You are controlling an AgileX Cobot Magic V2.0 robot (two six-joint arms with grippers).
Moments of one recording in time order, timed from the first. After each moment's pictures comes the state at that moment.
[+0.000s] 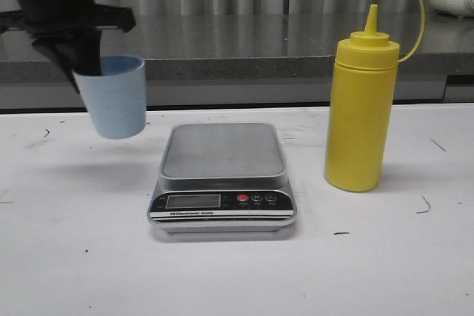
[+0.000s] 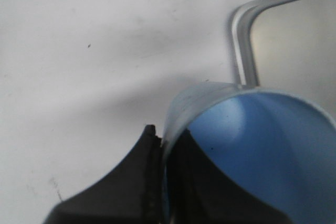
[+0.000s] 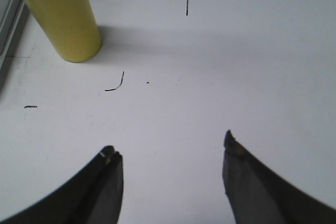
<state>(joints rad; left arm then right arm) -0.28 1.91 -1.64 -0.07 1.05 0.00 0.03 0.64 -0.58 0.00 0.73 0.00</state>
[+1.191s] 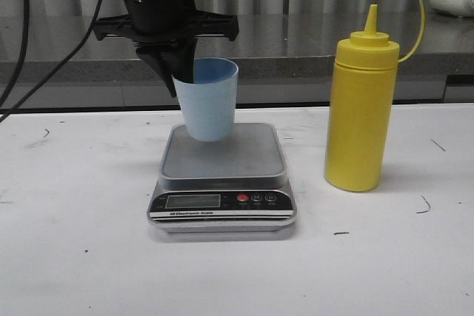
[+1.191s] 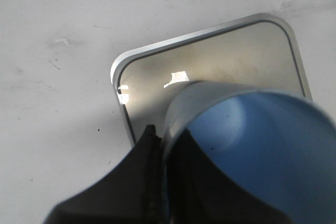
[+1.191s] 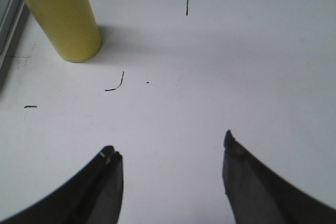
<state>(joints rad) -0.49 2.04 -1.79 0.02 0.99 -0.25 0.03 0.64 -0.58 0.00 0.73 0.00</state>
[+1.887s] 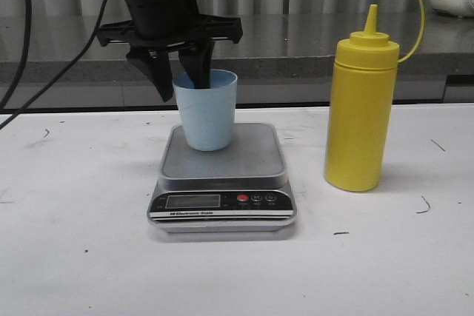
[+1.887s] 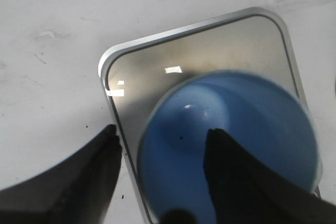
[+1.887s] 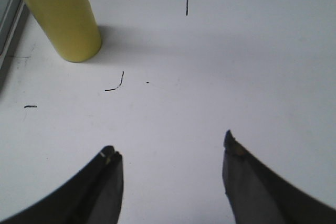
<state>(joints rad) -0.49 2.05 -1.79 -0.01 1.00 -0.24 0.03 0.64 -0.58 0.00 0.73 0.00</state>
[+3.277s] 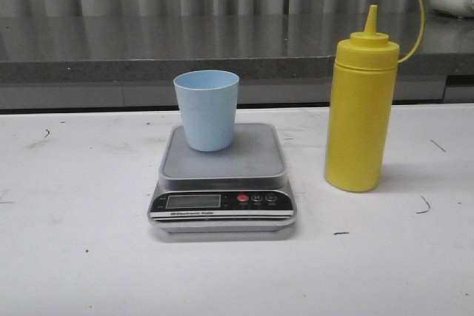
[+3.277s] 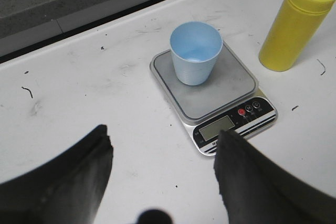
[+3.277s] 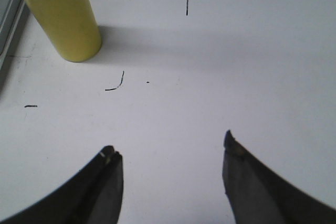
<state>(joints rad) -0.57 0.87 -0.95 0.17 0.77 -0.16 0.03 0.64 -0.58 0.00 0.73 0.00</state>
